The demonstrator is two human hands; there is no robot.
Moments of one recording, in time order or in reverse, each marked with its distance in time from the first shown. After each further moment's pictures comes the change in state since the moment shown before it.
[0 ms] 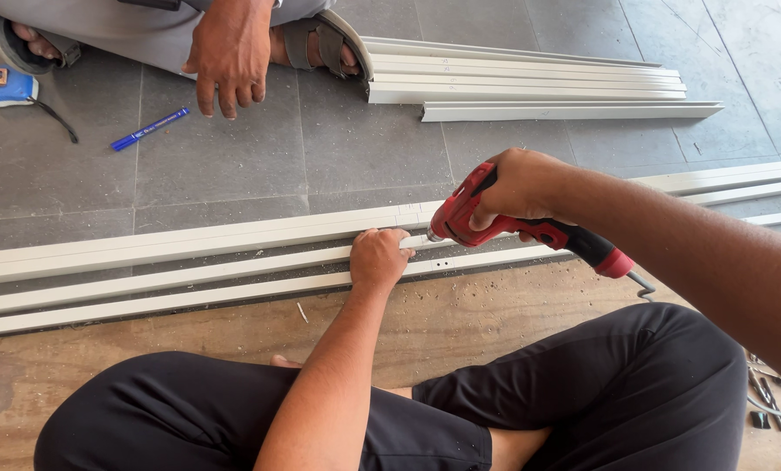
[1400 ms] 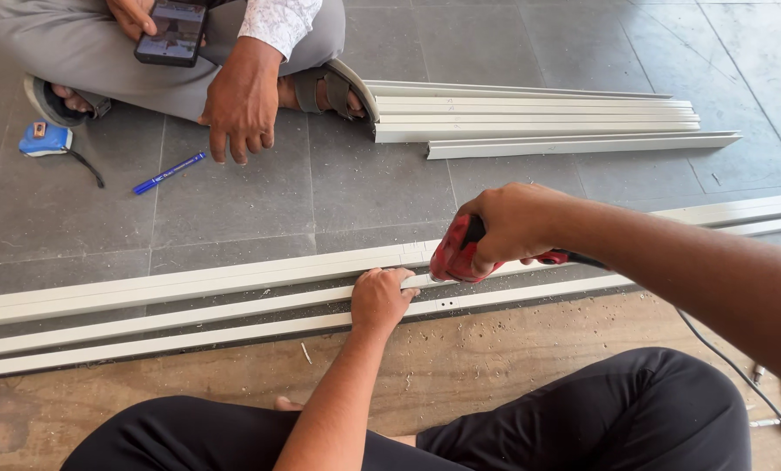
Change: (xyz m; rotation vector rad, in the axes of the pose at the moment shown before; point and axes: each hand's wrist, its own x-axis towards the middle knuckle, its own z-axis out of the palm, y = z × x) left_hand 0.000 -0.002 -0.003 -0.031 0.016 0.032; right_hand 0.003 -0.013 -0.022 -0.452 -0.090 -0.193
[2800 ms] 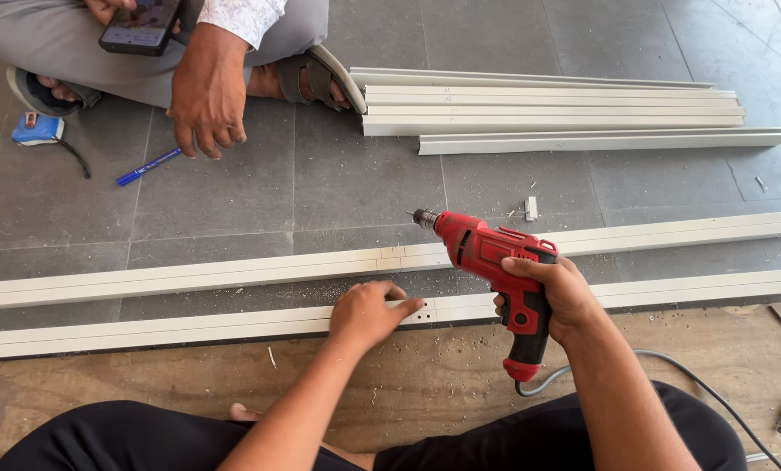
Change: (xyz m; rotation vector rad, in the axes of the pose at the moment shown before) left_hand 0.004 0.042 -0.009 0.031 -0.406 -0.318; right_hand 0.078 0.143 0.159 1.824 0.235 -0.014
